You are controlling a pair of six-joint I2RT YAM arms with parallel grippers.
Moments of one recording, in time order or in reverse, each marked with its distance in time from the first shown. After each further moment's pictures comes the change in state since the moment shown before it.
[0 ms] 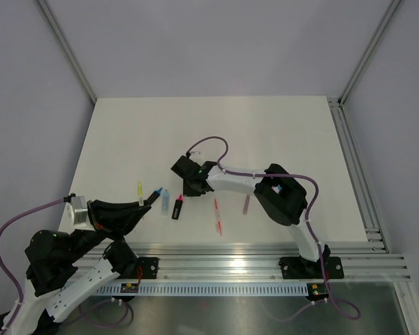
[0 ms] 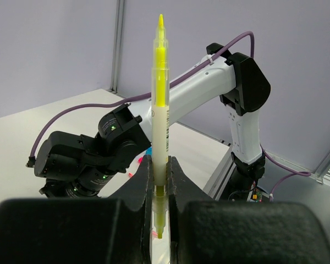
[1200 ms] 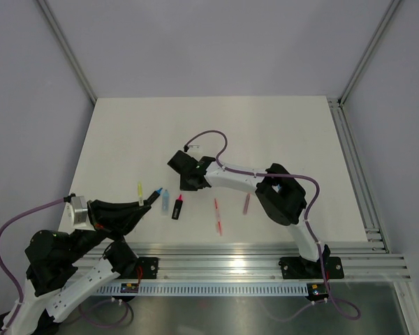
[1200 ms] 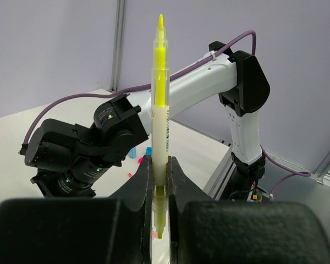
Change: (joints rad) left arm 0.000 0.000 0.000 0.000 -0.002 0.000; right arm 0.001 0.002 0.085 -0.057 0.054 0.014
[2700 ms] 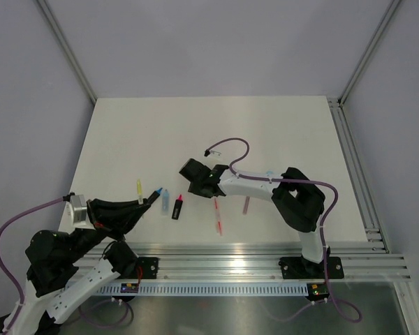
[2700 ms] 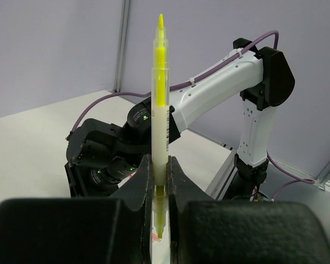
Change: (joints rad) left arm 0.026 0.006 0.000 0.012 -0.001 -0.017; right arm 0.012 -0.188 -0.272 0.073 0.119 0.274
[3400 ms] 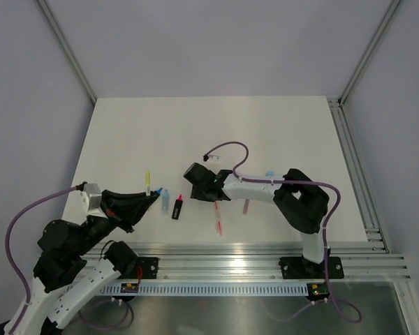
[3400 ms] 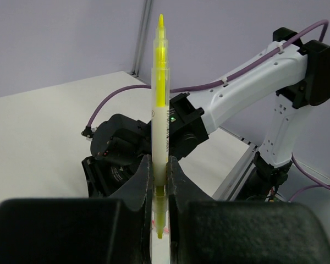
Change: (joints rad) left arm 0.109 0.105 0.000 0.006 0.029 -0.023; right arm 0.000 -0.030 -0.105 0.108 -0.071 -0.117
